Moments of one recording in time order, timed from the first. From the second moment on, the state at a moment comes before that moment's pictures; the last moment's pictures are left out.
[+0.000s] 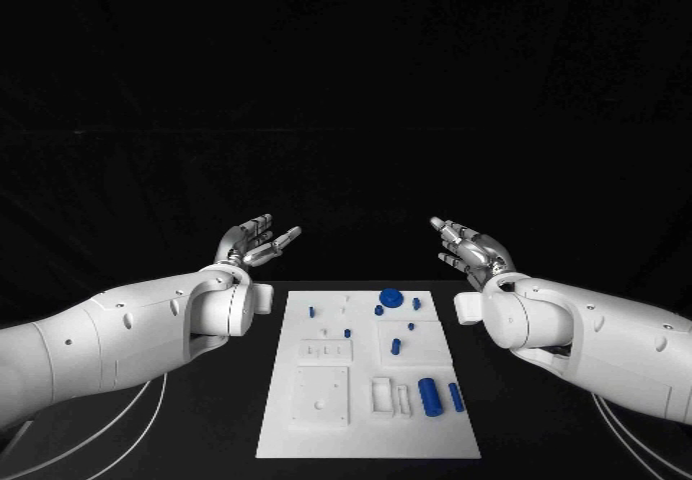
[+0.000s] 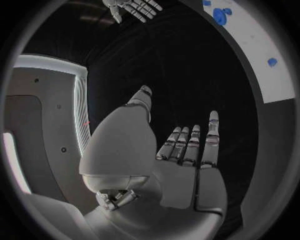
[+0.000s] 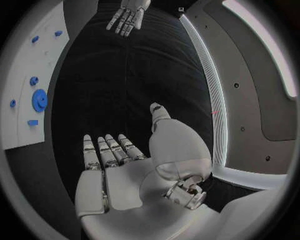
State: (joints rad) left arm 1.30 -0.67 -0.21 1.22 0.03 -0.66 0.39; left_hand 1.38 -0.22 0.08 0.28 0.13 0.41 0.09 0.03 0.03 0.41 0.09 0.03 0.03 0.45 0.13 0.03 0.04 0.16 0.70 0.28 0.06 0.06; right arm 1.15 -0.77 0.01 1.37 -0.03 -0.51 0.31; right_hand 1.11 0.08 -0.15 0.08 0.48 0.26 0.14 0.02 0.03 0.26 0.21 0.02 0.02 0.21 0.20 0.02 0.02 0.12 0.22 0.28 0.03 0.03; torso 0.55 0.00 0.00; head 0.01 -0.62
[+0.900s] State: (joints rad) left arm 1.33 -0.70 -0.23 1.23 0.02 -0.55 0.36; left_hand 1.39 -0.05 0.05 0.04 0.14 0.88 0.16 0.06 0.06 1.09 0.13 0.06 0.06 1.33 0.06 0.17 0.12 0.11 1.16 0.05 0.33 0.17; right arm 1.20 -0.69 0.01 1.14 -0.72 -0.20 0.17; right_hand 1.24 0.03 0.08 -0.22 0.50 0.96 0.14 0.06 0.06 1.05 0.13 0.06 0.06 1.17 0.09 0.12 0.15 0.13 1.01 0.10 0.24 0.09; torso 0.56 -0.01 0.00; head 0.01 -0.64
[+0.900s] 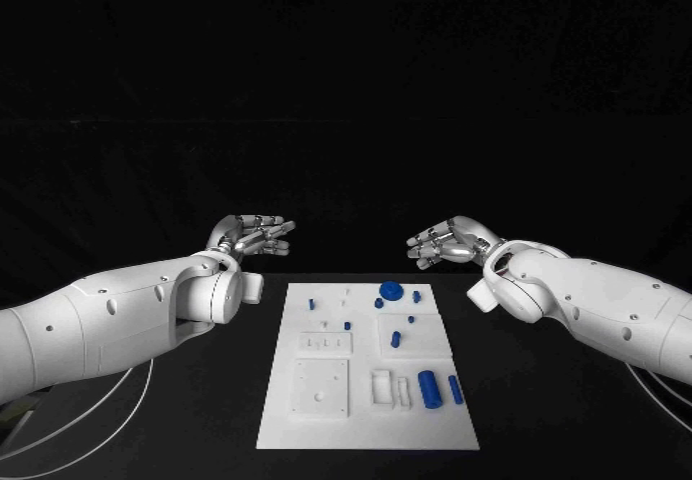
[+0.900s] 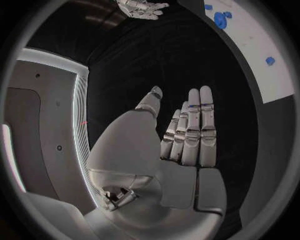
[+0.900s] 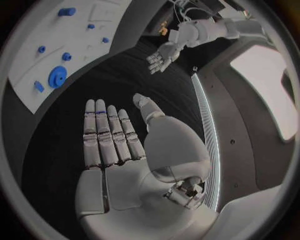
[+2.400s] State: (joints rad) left arm 1.38 -0.85 -0.21 1.51 -0.13 -0.47 0.31; left_hand 1.37 -0.09 0.06 0.00 0.13 0.91 0.16 0.06 0.06 1.08 0.12 0.06 0.06 1.28 0.01 0.72 0.32 0.12 1.03 0.00 0.96 0.58; right arm 1.20 -0.58 0.03 1.18 -1.68 -0.25 -0.19; right_hand 1.19 -0.14 0.37 -0.26 0.41 1.10 0.08 0.06 0.08 1.27 0.04 0.06 0.10 1.45 -0.06 0.77 0.84 0.15 1.37 -0.08 0.92 0.88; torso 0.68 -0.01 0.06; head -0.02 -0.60
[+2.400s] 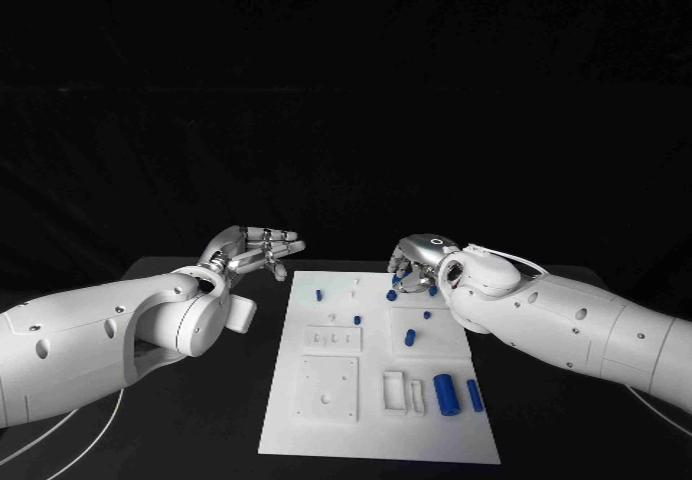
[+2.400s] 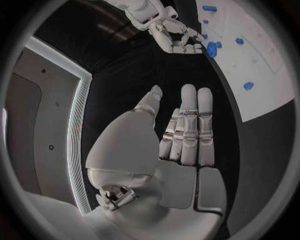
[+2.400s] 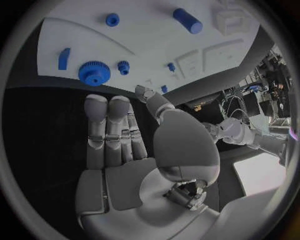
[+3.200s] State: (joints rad) left arm 1.38 -0.84 -0.21 1.51 -0.13 -0.46 0.30; left_hand 1.37 -0.09 0.07 0.01 0.13 0.91 0.16 0.06 0.06 1.07 0.12 0.06 0.06 1.28 0.01 0.72 0.31 0.13 1.03 0.00 0.96 0.57; right arm 1.18 -0.57 0.02 1.17 -1.76 -0.22 -0.23; right_hand 1.19 -0.14 0.38 -0.24 0.37 1.11 0.08 0.06 0.08 1.28 0.03 0.06 0.11 1.45 -0.06 0.78 0.83 0.14 1.41 -0.08 0.84 1.02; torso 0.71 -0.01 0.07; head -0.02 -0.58
